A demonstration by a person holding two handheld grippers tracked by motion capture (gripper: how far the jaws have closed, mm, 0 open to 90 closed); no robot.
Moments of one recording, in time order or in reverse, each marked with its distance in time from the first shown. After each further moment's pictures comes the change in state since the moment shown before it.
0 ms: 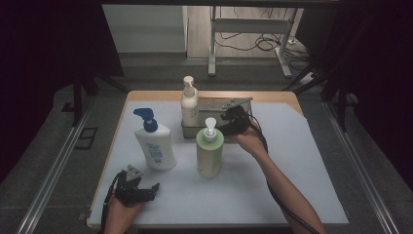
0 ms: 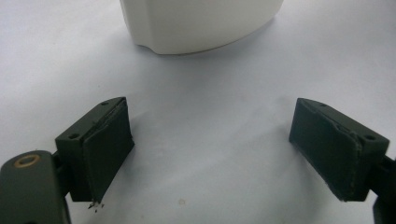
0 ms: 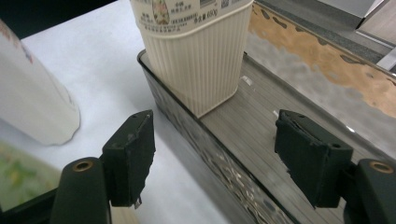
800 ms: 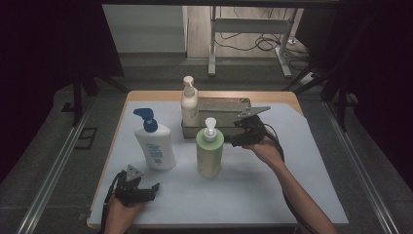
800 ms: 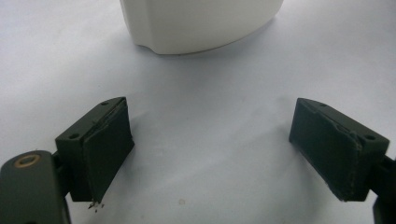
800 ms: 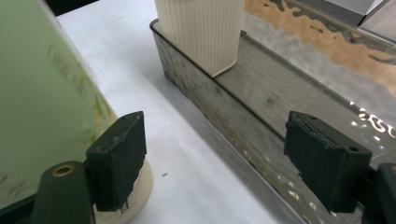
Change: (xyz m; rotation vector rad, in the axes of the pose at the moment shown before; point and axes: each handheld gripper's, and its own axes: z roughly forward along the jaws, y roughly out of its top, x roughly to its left) left arm 0.000 0.000 0.000 0.000 0.001 0.000; right arm -0.001 -0.033 -0.042 -0.006 0.019 -0.001
